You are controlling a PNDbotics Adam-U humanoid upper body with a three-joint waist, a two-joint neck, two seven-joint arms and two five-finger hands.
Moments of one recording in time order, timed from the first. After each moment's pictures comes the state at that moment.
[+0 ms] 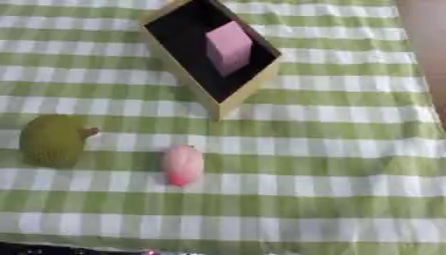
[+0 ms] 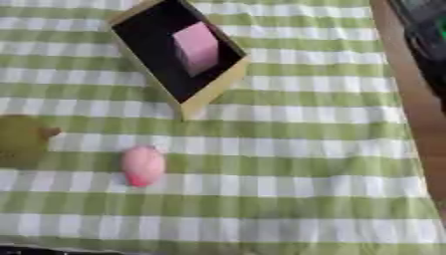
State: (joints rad) left arm -0.39 0.88 -0.05 -1.99 -0.37 0.14 0.07; right arm -0.72 -0.87 0.15 -1.96 0.32 0.00 0.23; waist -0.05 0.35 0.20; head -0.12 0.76
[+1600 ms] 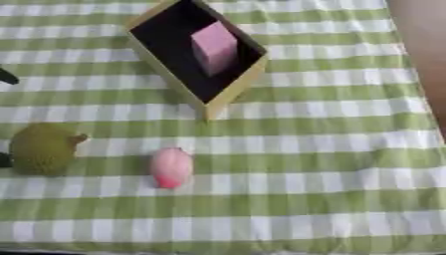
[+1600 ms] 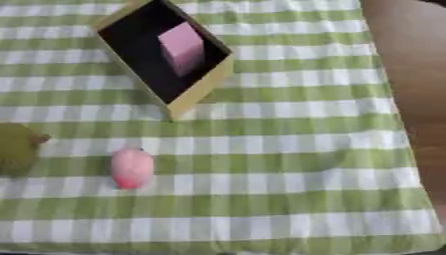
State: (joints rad) left arm -0.44 1.06 -0.25 -1.86 -0.52 0.11 -0.71; right arm -0.43 -0.91 -0.05 -1.99 0.38 -0.02 -0.13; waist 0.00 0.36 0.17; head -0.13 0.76
